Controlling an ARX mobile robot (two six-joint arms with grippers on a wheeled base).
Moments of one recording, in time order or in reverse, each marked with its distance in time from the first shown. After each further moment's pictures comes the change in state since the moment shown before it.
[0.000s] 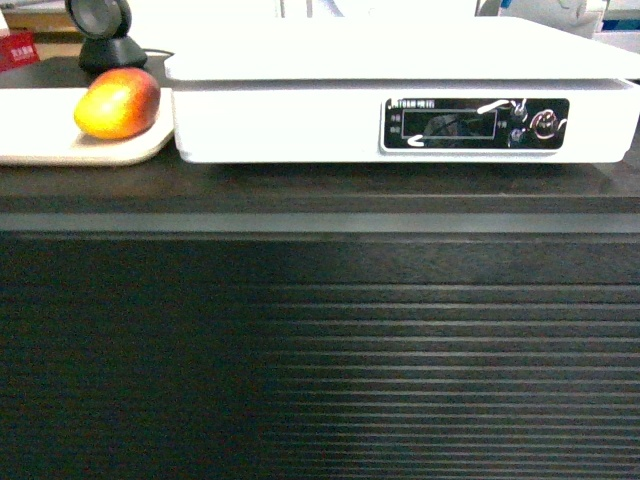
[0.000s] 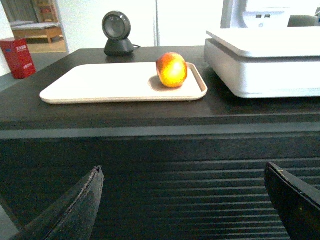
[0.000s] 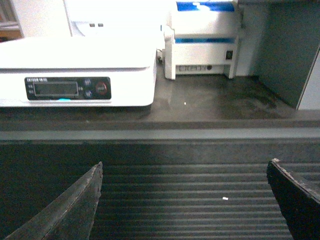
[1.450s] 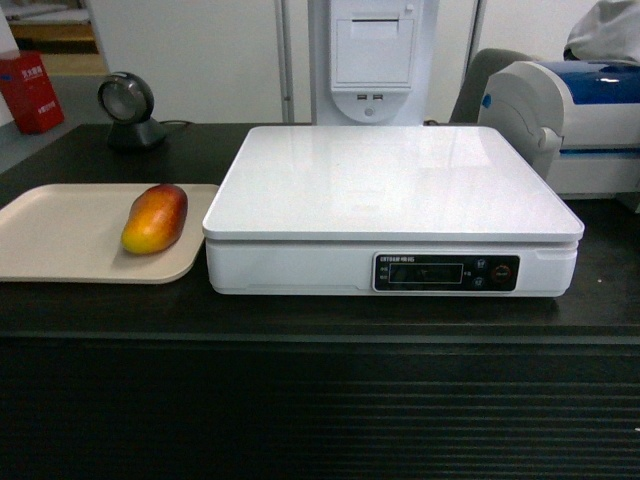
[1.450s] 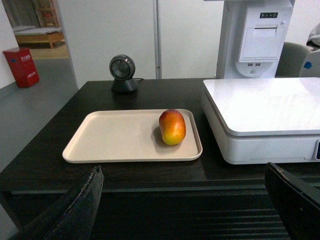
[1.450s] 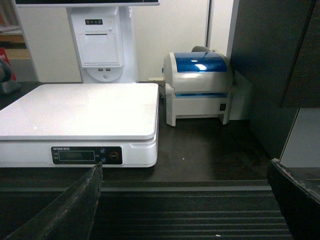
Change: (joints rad) left arm 0.000 0.000 0.000 0.000 0.001 0.000; right arm 0.000 0.000 0.000 0.000 0.001 0.001
